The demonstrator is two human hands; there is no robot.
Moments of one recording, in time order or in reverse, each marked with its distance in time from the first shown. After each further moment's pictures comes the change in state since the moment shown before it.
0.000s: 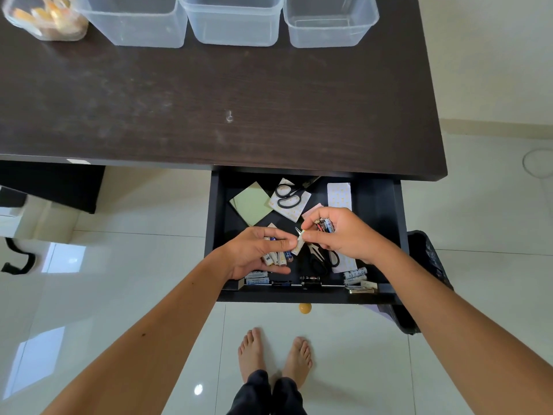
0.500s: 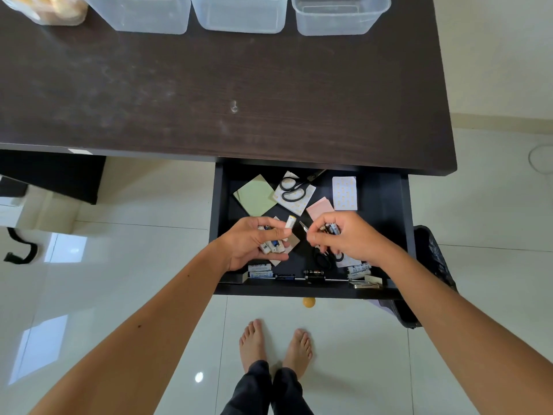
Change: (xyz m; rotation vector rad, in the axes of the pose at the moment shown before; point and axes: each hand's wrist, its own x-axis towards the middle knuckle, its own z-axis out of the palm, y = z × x) left_hand 0.001 -0.002 -0.016 -0.086 0.066 0.034; right_hand -0.008 0.006 0.008 -0.043 -0.030 0.073
